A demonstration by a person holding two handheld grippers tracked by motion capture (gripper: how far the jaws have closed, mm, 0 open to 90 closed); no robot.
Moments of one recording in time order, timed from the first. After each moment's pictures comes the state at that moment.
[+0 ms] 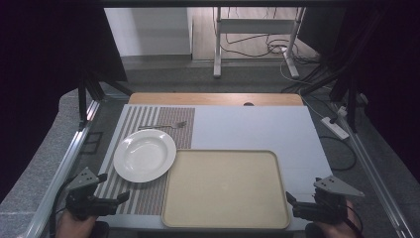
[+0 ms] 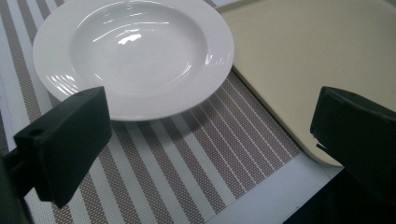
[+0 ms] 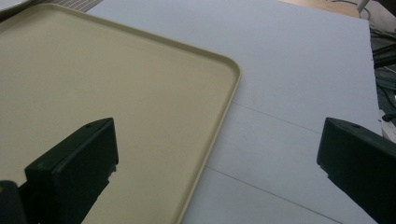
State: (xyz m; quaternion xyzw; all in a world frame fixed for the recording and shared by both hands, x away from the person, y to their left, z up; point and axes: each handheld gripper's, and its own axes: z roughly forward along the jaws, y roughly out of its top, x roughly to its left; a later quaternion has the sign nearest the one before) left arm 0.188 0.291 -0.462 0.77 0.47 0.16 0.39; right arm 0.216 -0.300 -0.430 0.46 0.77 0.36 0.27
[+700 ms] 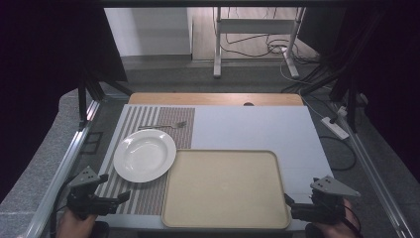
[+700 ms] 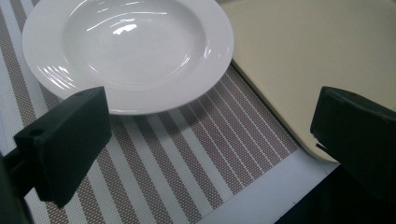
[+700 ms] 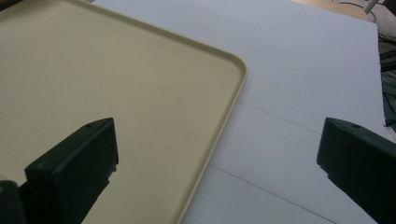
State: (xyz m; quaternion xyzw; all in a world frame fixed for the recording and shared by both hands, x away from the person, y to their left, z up) left arm 0.193 0.291 -0.464 0.78 0.48 0.14 0.38; right arm 0.215 -0.296 -0.431 0.44 0.78 0.35 0.27
